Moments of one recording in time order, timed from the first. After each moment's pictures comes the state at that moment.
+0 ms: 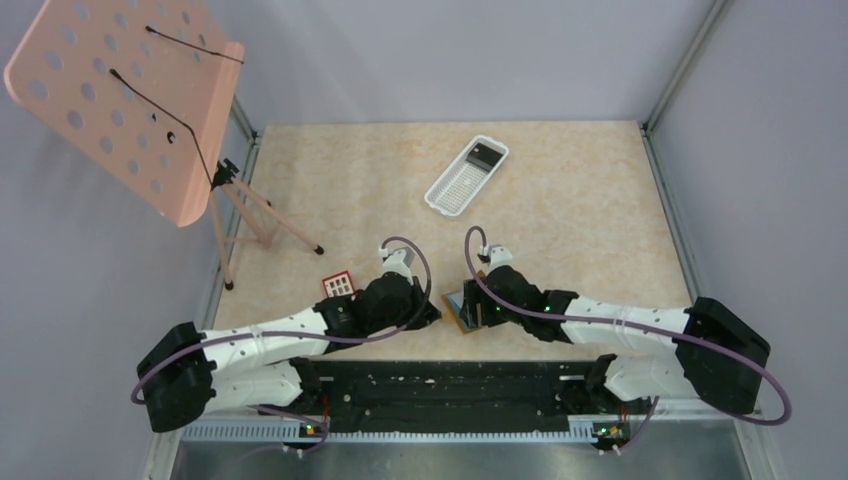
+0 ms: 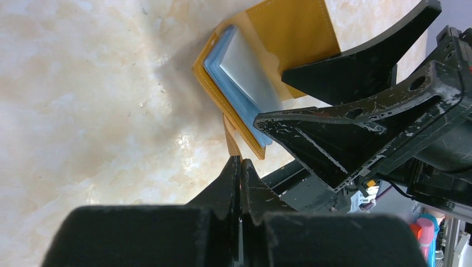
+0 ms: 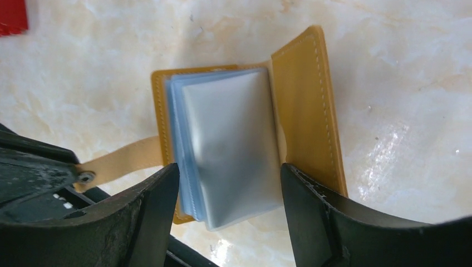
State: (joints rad) left arm -1.02 1.09 0.52 -0.08 -0.11 -1.01; right arm 0.99 1.22 0.53 -0.07 0.18 0.63
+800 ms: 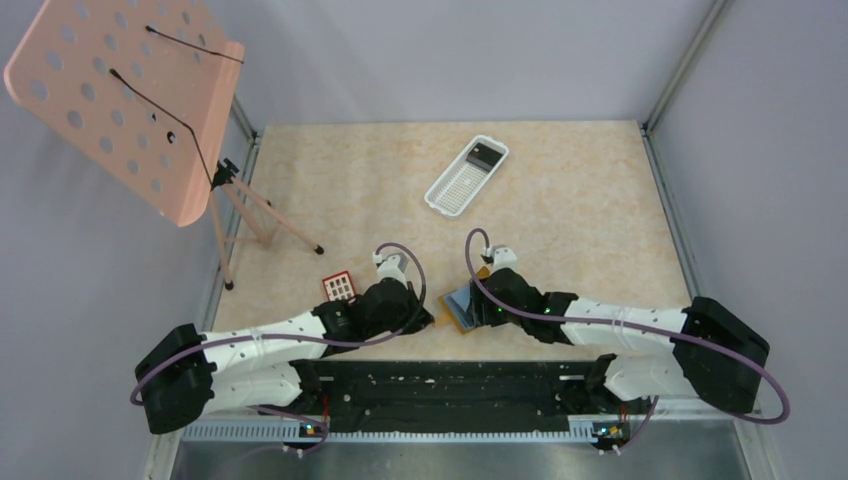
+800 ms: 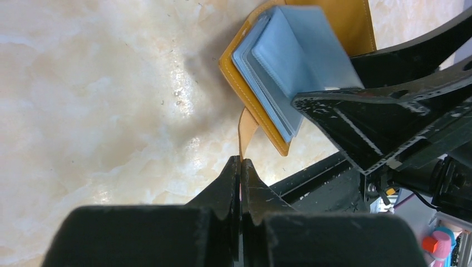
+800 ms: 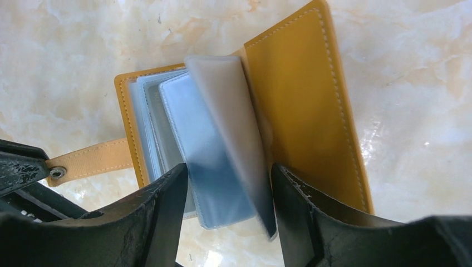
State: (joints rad) left arm -1.02 1.07 0.47 -0.09 -0.15 -1.03; right arm 0.98 1.25 0.50 -0.05 0.24 0.62
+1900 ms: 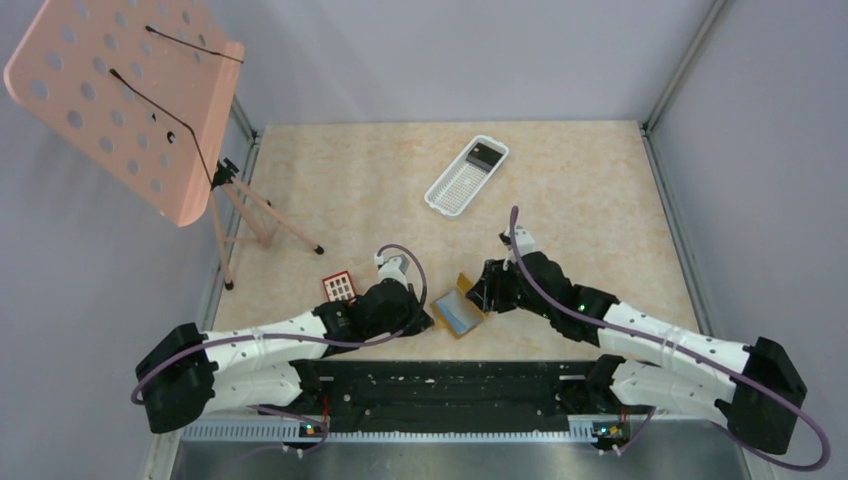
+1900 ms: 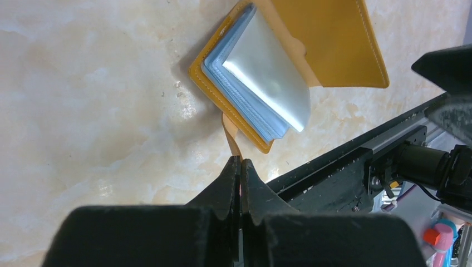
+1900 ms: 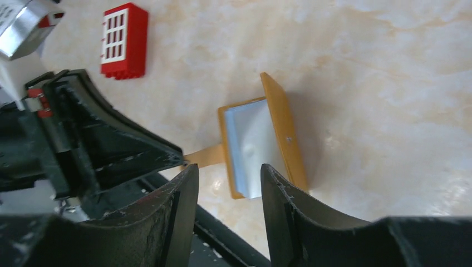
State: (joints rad) left arm -1.02 1.07 0.46 -0.10 -0.13 -1.03; right arm 0.91 0.95 0.56 -0.18 0.12 0.64
